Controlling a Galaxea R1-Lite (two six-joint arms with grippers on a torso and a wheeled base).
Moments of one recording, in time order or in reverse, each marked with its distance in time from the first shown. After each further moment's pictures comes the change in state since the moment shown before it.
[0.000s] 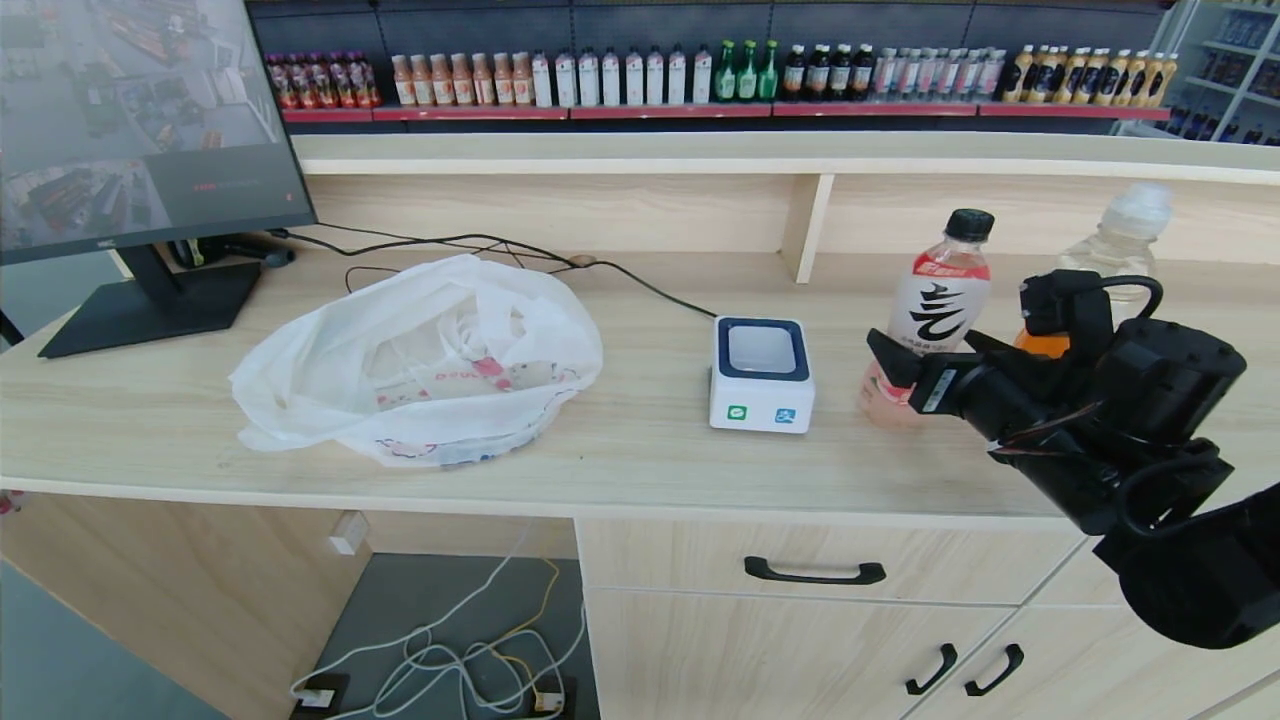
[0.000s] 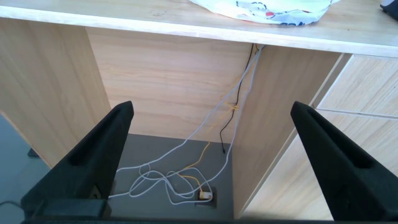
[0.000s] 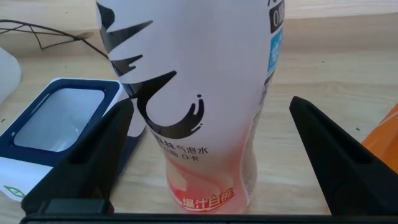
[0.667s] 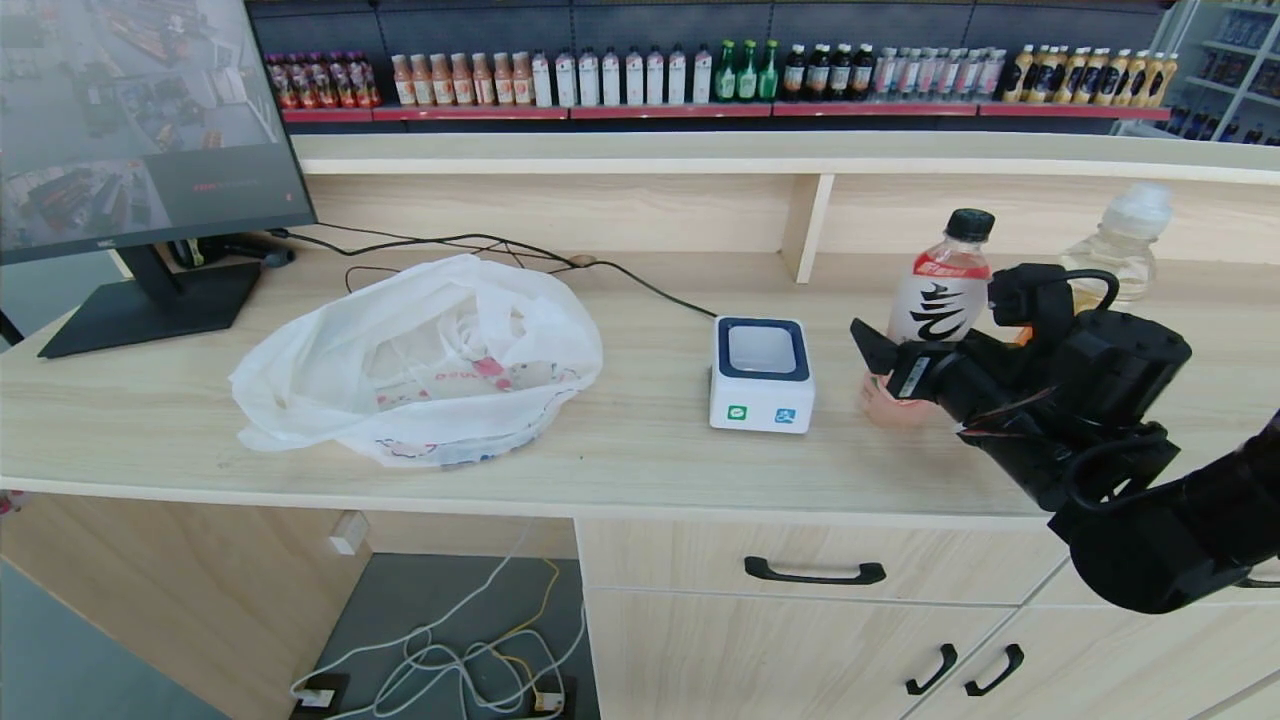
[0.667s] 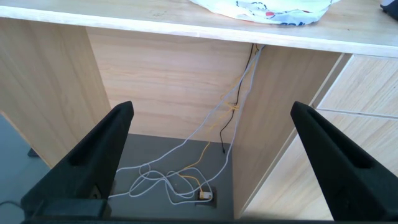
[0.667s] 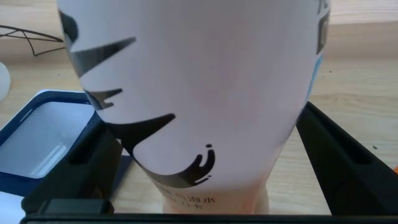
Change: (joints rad) left arm 0.000 0.000 0.000 0.000 0.000 0.000; right arm -0.002 0.083 -0.097 -0.011 -0.003 -0.010
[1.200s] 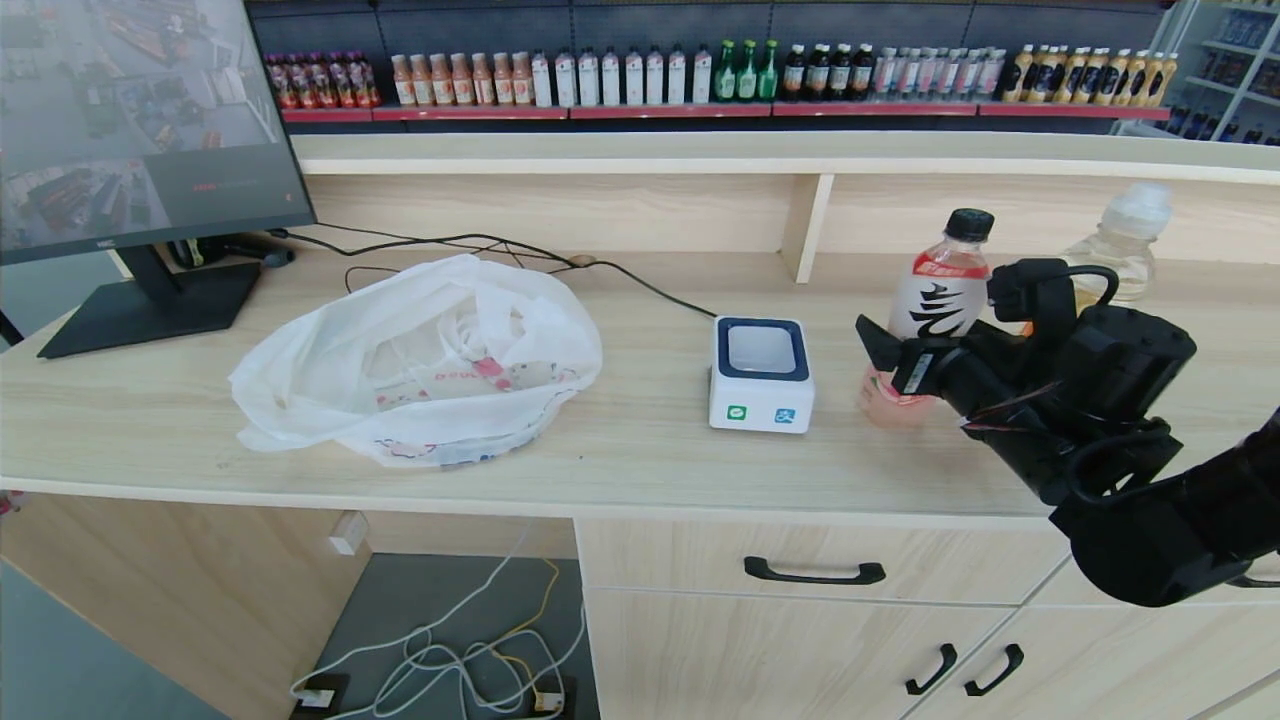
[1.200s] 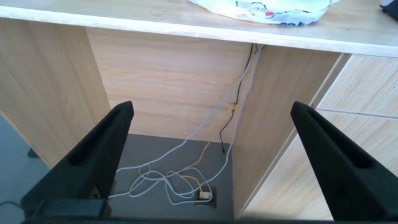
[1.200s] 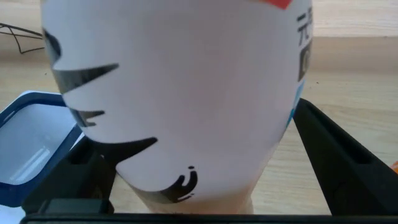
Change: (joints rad) left arm 0.000 0.000 0.000 0.000 0.000 0.000; right arm -0.015 0.004 -0.014 -0.006 0.000 -0.056
